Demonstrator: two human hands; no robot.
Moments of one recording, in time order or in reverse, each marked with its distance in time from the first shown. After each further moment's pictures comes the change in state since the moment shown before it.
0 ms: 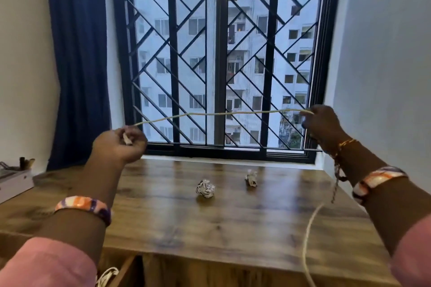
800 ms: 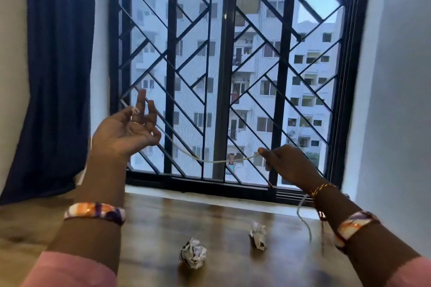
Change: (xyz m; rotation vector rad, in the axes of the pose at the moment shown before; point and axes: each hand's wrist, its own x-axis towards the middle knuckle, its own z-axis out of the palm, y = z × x) left_hand 0.151 -0.018 0.076 0.362 -0.340 0.150; right_hand 0.129 0.058 0.123 -0.377 -0.305 -0.320
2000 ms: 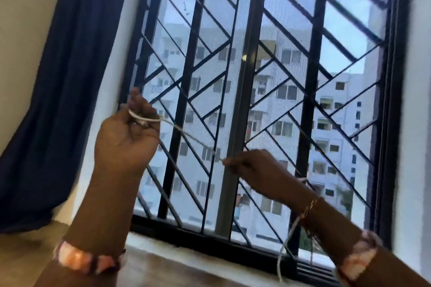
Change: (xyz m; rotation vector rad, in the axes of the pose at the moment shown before) left_hand 0.072 -0.009 0.032 -0.501 -0.162 0.461; right_hand 0.116 -0.065 0.033 0.115 -0.077 -0.534
